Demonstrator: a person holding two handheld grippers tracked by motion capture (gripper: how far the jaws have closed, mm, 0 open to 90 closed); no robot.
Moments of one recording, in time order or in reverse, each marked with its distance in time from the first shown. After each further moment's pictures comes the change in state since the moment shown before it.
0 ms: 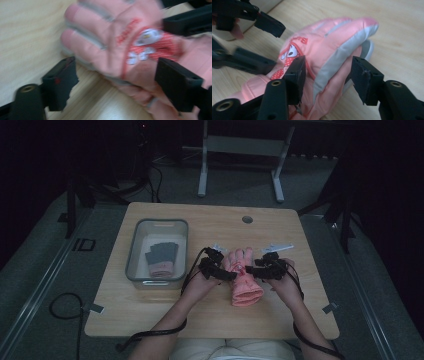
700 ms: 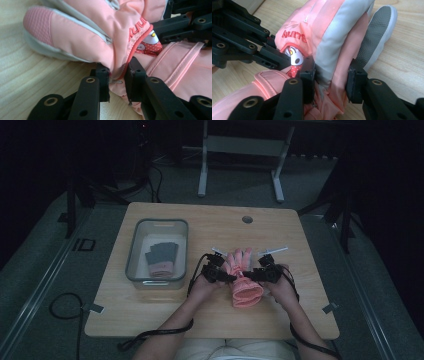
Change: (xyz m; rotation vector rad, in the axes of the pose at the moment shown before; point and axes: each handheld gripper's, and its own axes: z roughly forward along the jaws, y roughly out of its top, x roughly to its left) left arm 0.004 -0.006 0.017 0.018 -0.177 -0.116; right arm -0.004 -0.011 0.022 0.099 0.082 0.120
